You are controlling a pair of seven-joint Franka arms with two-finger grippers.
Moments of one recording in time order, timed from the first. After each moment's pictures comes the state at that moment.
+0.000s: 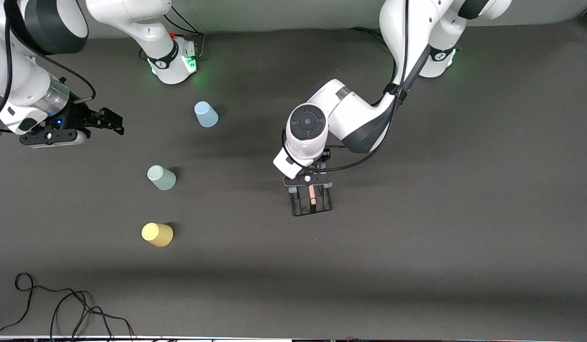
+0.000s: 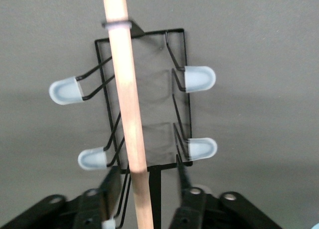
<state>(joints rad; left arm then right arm) -0.65 0.64 -0.12 -1.31 -0.06 1.87 -0.80 0.15 -0.22 -0.12 -2.14 0.00 1.88 0.00</state>
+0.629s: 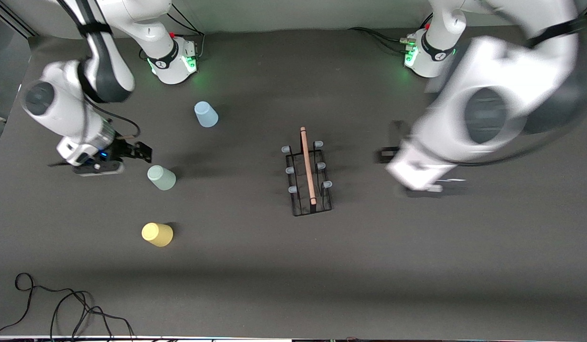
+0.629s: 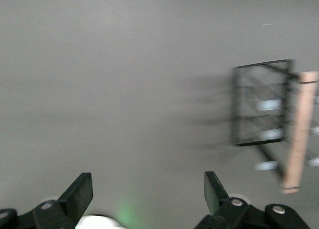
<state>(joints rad) -0.25 0.42 -0.08 -1.13 0.02 1.32 -0.31 0.16 -0.01 -0.12 -2.41 0.00 2.42 0.00</state>
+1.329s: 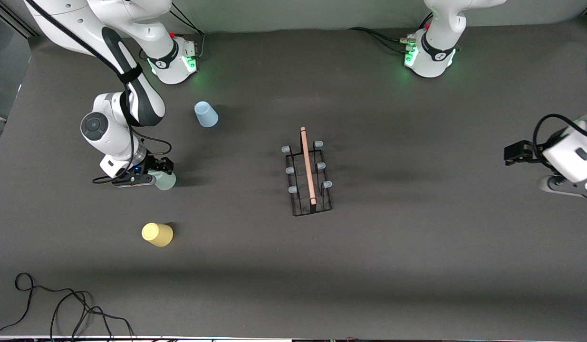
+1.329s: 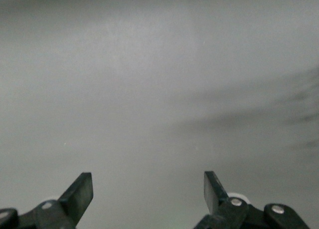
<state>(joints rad) 0.02 0.16 -0.09 -1.54 0.10 1.61 0.12 0.17 0.20 -0.12 -2.47 0.00 2.67 0.00</state>
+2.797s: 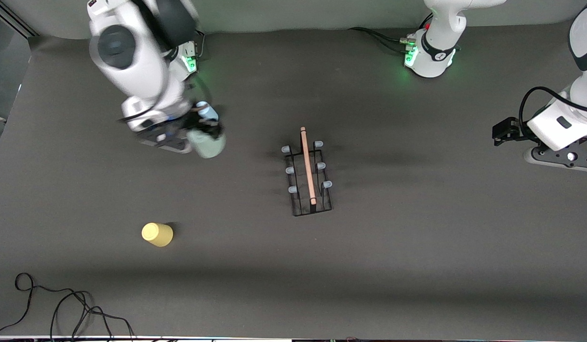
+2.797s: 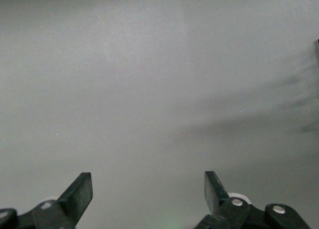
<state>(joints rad) 0.02 0.04 -0.10 -1.66 0.08 1.60 0.12 0.67 0.09 -0.10 -1.78 0.14 1.82 1.03</state>
